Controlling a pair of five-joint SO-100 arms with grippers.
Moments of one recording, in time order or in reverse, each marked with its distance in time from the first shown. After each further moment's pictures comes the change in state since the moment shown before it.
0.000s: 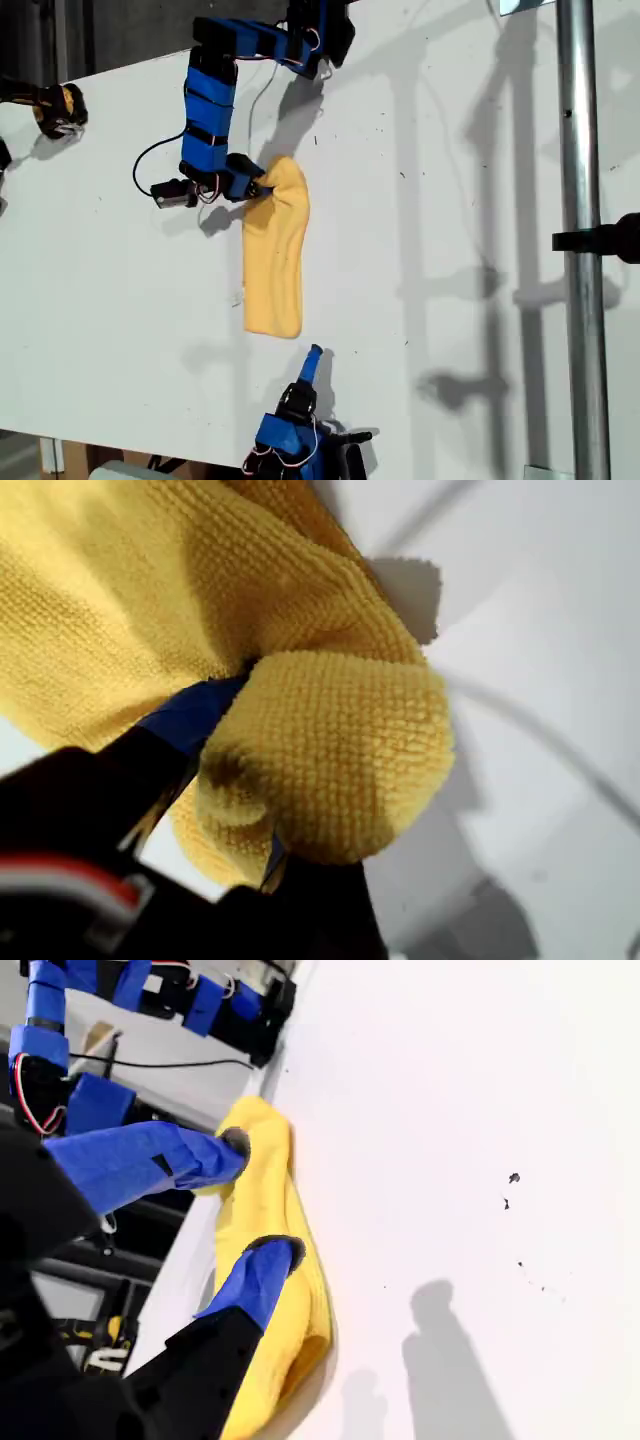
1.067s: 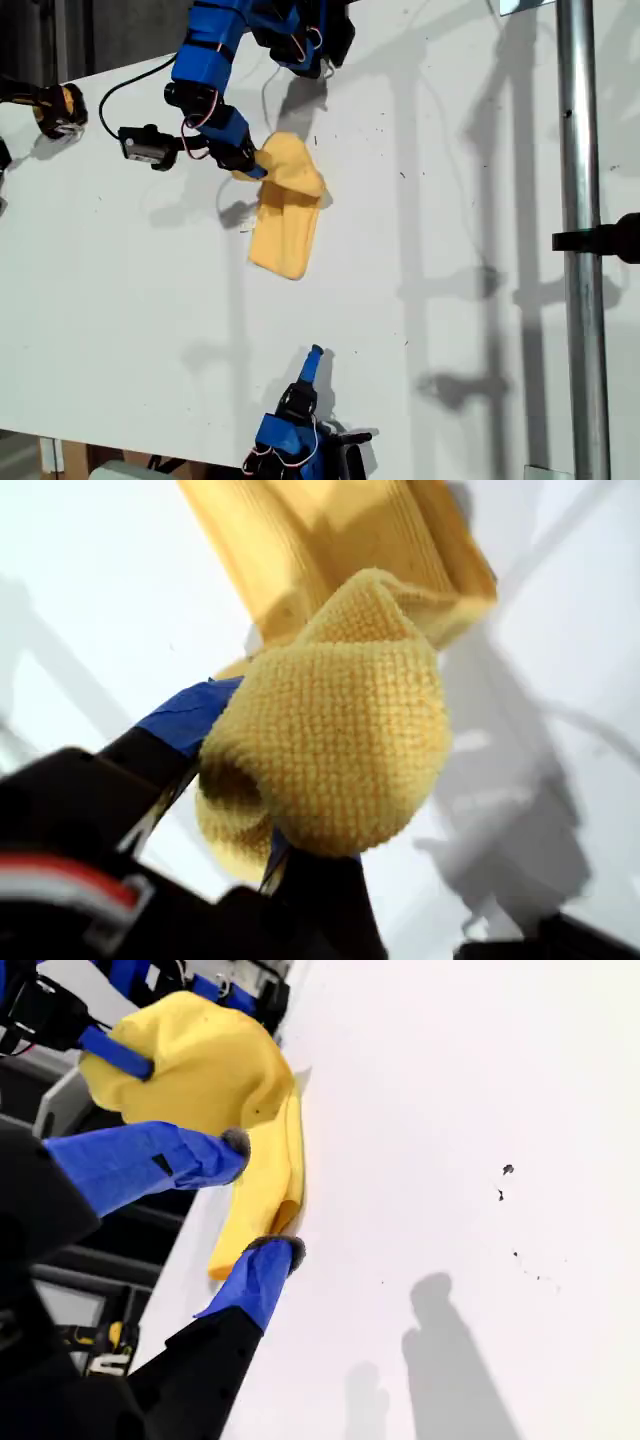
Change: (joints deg) arm 0 0.0 0.0 0.0 0.6 1.1; arm 1 -9.2 40.4 12.6 1.1 6.5
